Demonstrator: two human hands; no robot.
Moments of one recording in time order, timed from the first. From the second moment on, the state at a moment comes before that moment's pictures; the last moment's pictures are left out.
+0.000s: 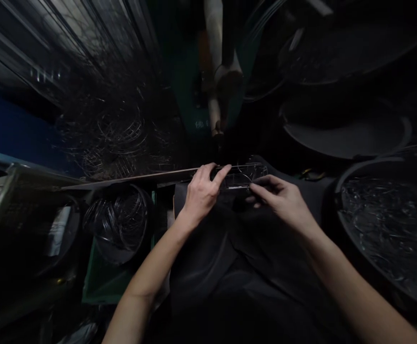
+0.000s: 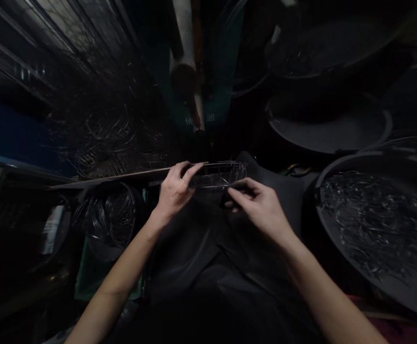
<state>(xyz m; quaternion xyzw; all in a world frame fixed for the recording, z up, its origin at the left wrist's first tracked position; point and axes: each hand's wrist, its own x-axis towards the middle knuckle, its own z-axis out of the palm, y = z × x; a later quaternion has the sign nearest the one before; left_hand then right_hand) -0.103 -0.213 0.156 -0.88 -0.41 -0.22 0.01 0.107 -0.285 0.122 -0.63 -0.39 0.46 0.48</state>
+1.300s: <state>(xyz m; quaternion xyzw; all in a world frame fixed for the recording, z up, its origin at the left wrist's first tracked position) -0.091 -0.206 0.160 -0.85 -0.45 -0.28 -0.04 0.047 -0.239 0.154 -0.64 -0.40 0.35 0.55</state>
